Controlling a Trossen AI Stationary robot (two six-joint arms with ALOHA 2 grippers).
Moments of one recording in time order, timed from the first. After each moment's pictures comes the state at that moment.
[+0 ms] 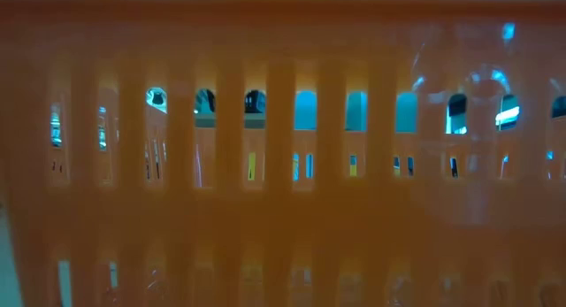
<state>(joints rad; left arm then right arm) 0.43 0.50 0.82 -0.64 0.41 -0.12 0.86 1.57 1.53 -0.73 0.72 0.26</state>
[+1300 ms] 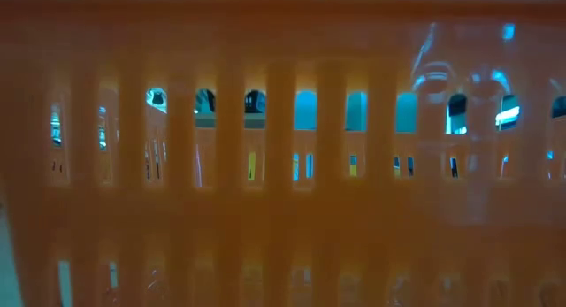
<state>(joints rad) 0.43 0.50 0.82 -0.58 0.31 -0.12 0.29 1.24 1.53 -1.23 0.46 0.63</state>
